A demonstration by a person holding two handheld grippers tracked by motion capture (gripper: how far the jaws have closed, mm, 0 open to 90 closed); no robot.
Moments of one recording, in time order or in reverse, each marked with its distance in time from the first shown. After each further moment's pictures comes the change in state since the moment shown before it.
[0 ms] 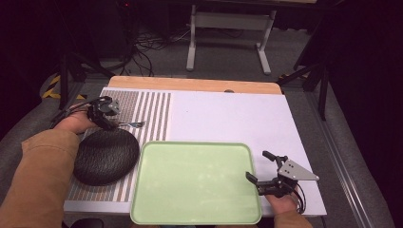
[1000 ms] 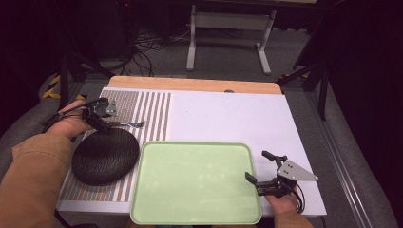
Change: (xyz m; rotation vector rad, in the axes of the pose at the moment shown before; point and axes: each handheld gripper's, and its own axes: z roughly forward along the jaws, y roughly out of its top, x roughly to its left) left arm -0.021 0.001 -0.029 0.000 0.153 0.042; right arm 0.002 0.001 0.001 0.003 0.004 -0.020
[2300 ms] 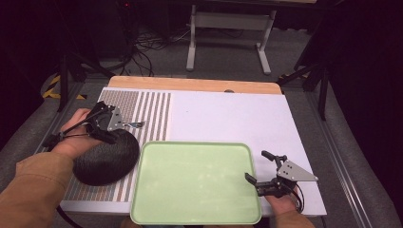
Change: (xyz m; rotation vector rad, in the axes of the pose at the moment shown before) left arm -0.061 0.029 -0.054 -0.197 0.224 -0.053; right arm 0.001 0.001 0.000 -0.005 0.008 -0.023
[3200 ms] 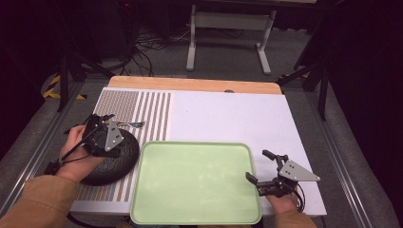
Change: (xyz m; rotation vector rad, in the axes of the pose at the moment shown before) left arm -0.050 0.005 -0.036 -0.098 0.168 -0.153; right arm -0.002 0.002 -0.002 -0.032 0.010 0.013
